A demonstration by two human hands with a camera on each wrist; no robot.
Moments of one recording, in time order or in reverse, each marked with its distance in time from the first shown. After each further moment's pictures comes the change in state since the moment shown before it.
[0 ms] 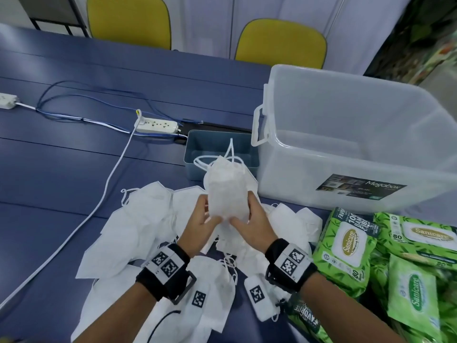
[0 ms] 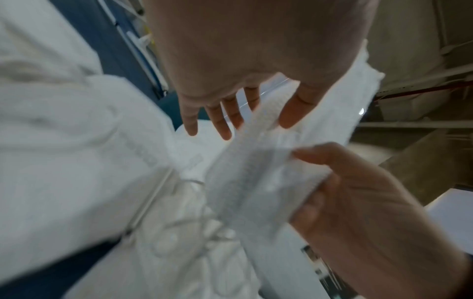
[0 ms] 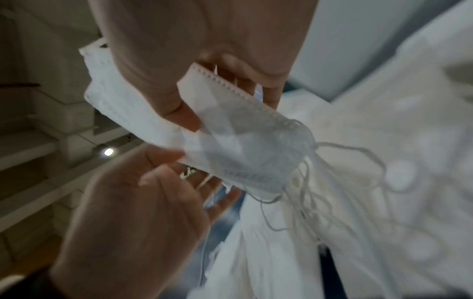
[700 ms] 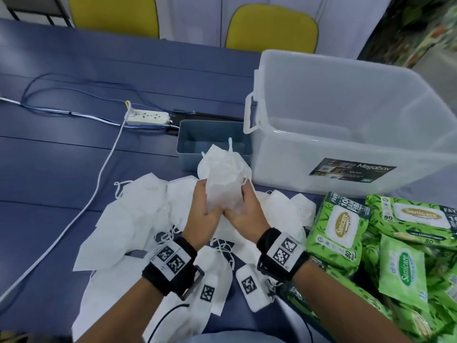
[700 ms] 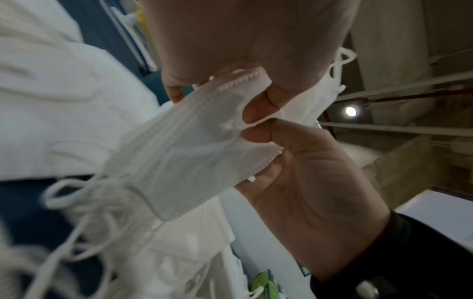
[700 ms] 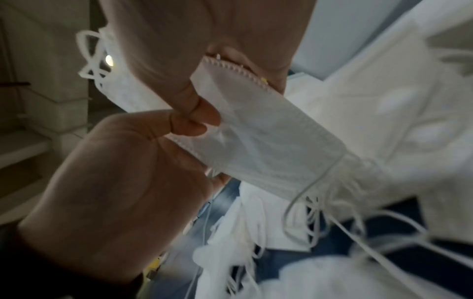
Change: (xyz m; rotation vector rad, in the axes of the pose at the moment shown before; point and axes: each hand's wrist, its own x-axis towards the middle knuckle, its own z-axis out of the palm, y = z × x) left_hand -0.010 0.012 0.021 0.039 0.085 0.091; right_hand -0.006 -0.004 0.007 0.028 0.021 -0.007
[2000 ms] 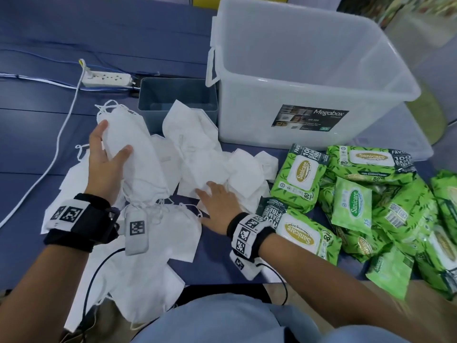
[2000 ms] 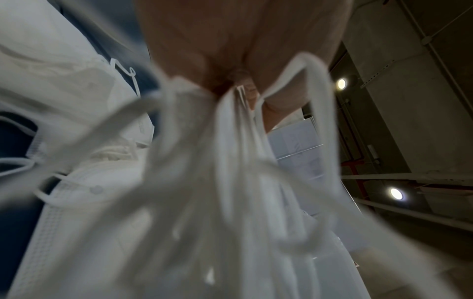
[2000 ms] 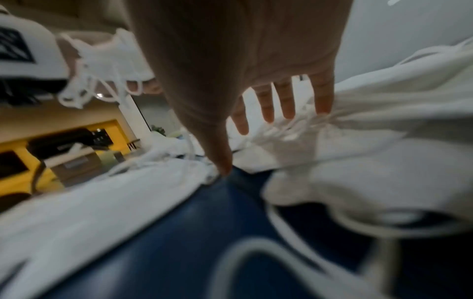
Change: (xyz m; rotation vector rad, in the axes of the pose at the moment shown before) left_hand -0.015 0.012 -0.076 0.073 0.282 0.015; right_hand -0.078 0.055 -0.007 -1.194 -0.420 0.033
